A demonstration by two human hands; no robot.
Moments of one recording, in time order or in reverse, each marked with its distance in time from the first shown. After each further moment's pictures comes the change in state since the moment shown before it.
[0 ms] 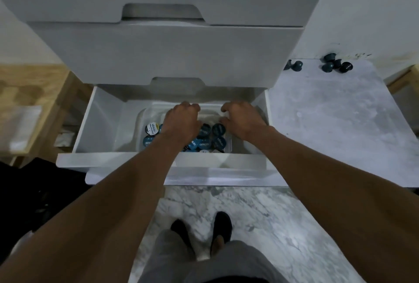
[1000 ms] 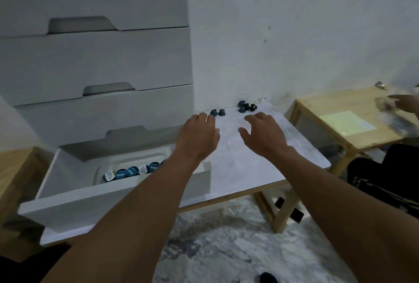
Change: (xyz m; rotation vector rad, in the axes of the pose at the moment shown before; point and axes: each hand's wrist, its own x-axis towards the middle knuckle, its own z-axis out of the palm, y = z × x) left_hand -0.091 0.199 -0.057 0.230 0.477 0.509; right_hand -0.206 0.093 -0.125 -0.106 0.512 0.306
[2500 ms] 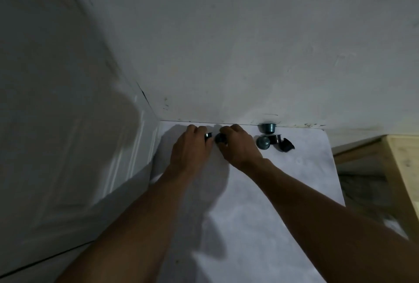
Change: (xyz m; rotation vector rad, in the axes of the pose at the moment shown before) left_hand 0.287 -0.051 0.344 -0.346 -0.450 -0.703; right_hand 0.379 0.117 0.267 0.211 -0.681 -0.182
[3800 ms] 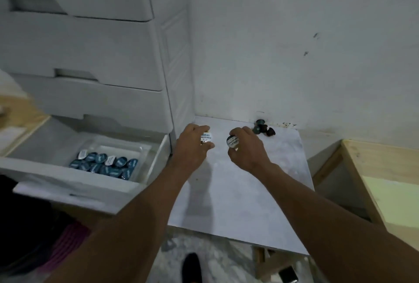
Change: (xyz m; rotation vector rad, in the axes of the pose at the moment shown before) left_hand -0.310 0.032 -0.103 -0.353 0.340 0.037; right_hand -0.297 -0.062 -0.023 0.034 0.371 -0.270
